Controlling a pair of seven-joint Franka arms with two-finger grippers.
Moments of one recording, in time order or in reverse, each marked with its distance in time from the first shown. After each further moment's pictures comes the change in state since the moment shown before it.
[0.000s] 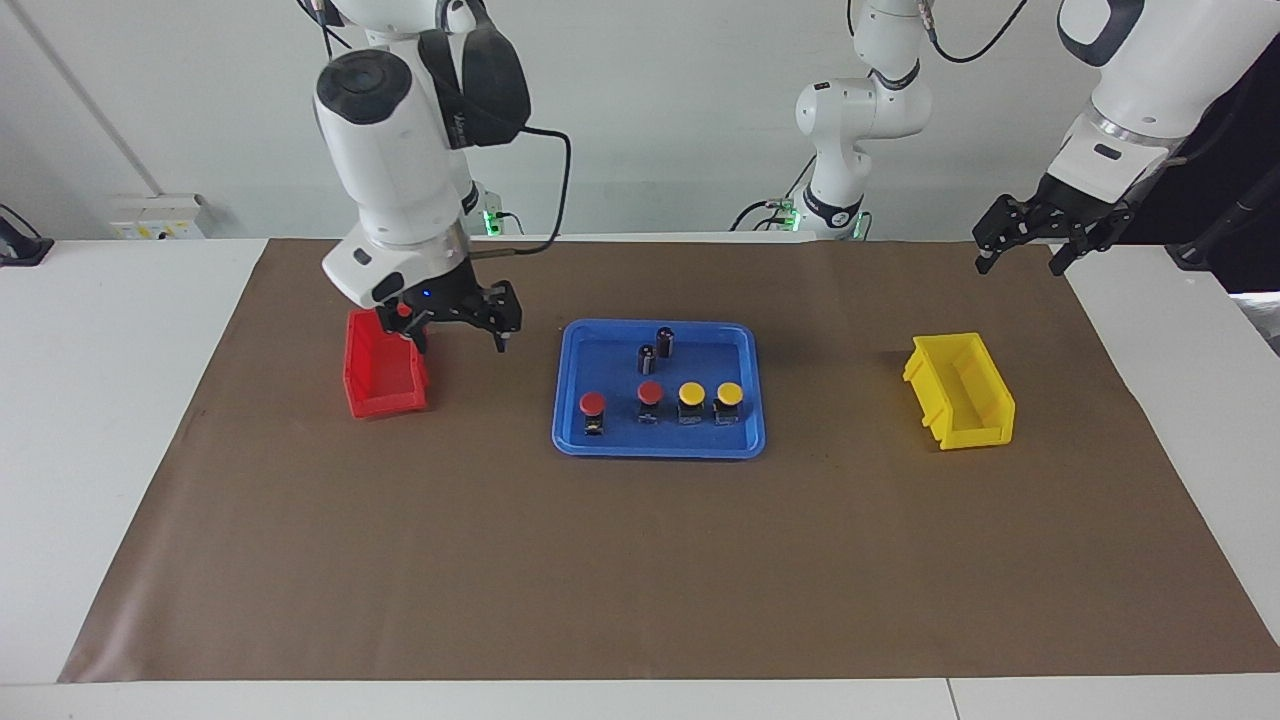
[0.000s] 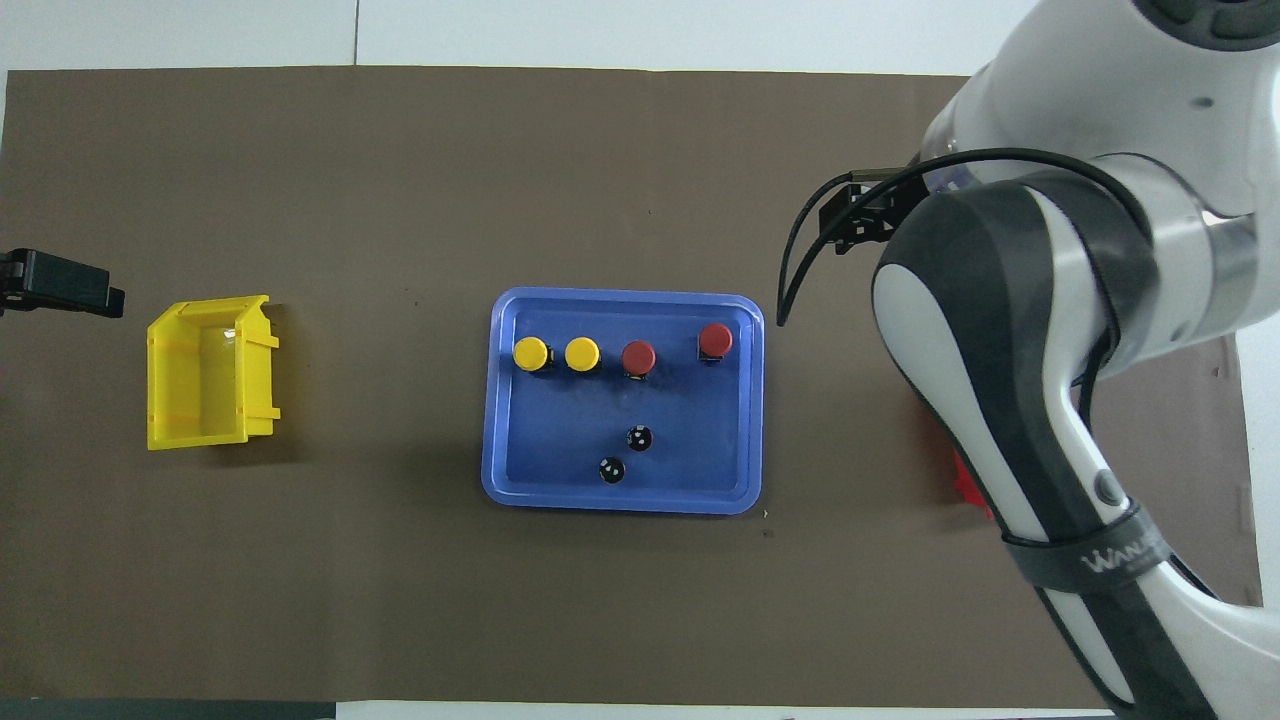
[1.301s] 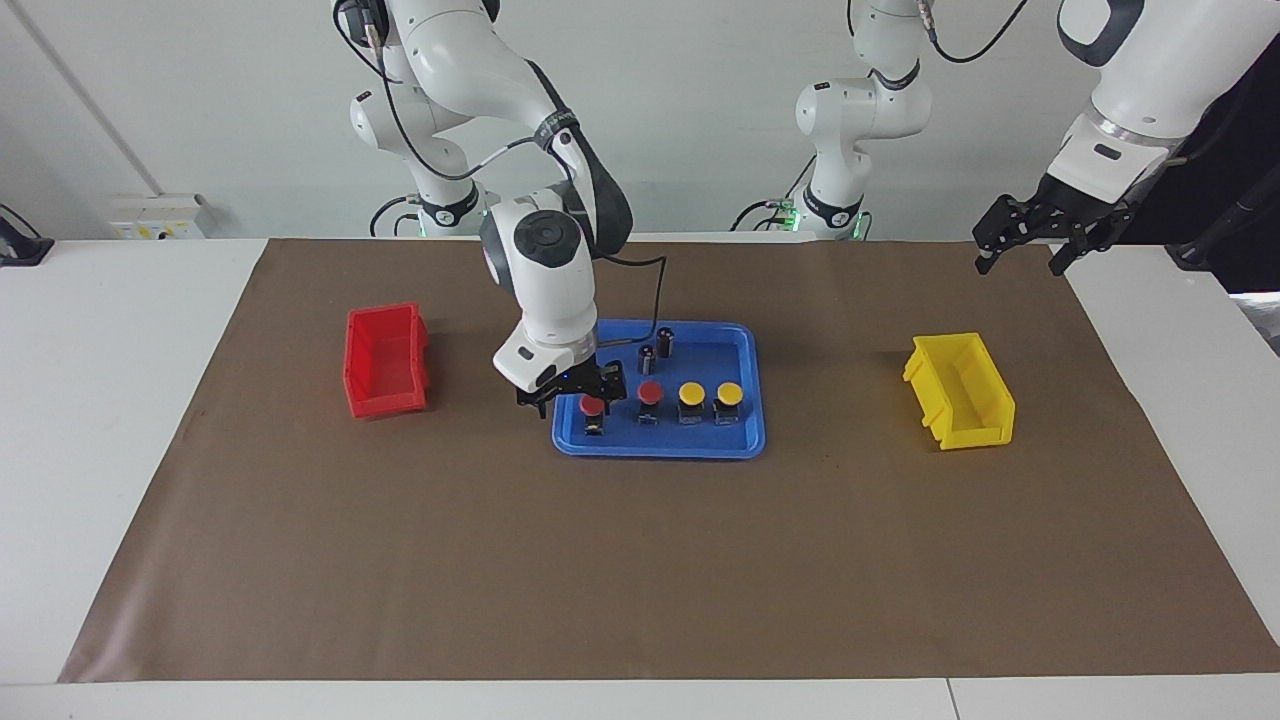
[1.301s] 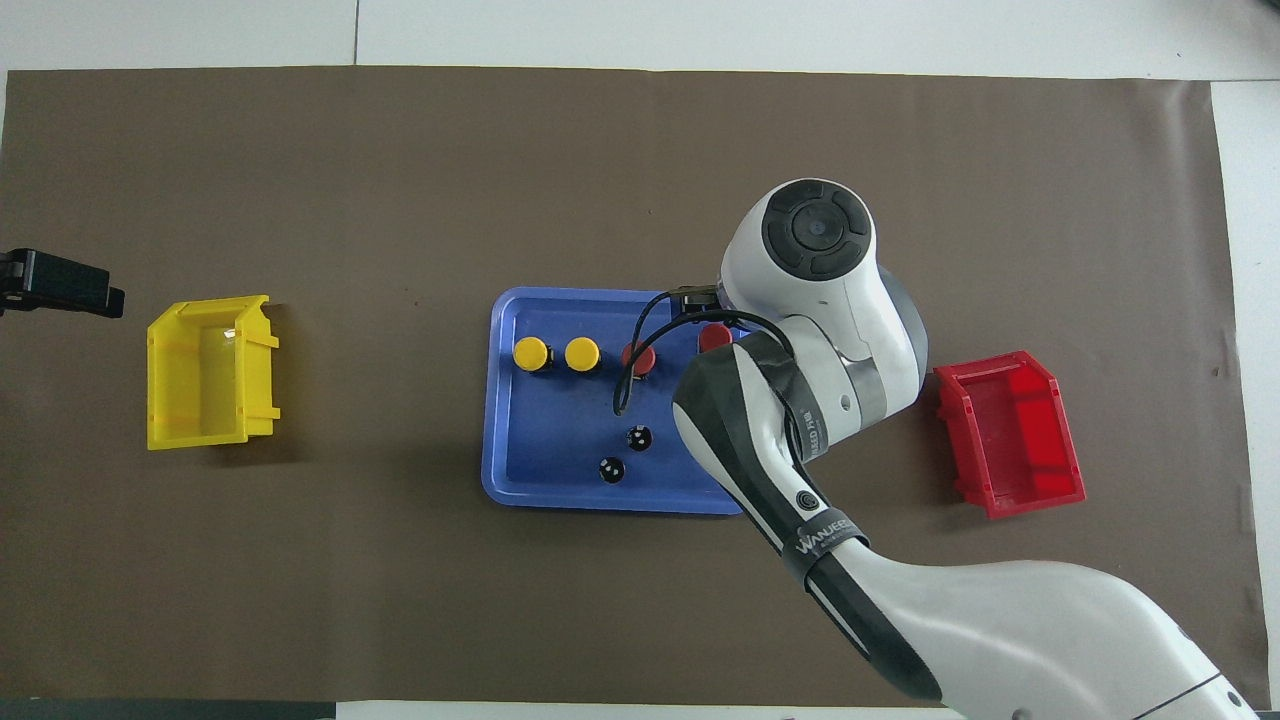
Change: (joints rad) left arm 0.000 0.000 0.000 0.000 0.000 0.000 0.000; right arm 0.162 0.063 0.006 -0.378 0.015 0.472 0.107
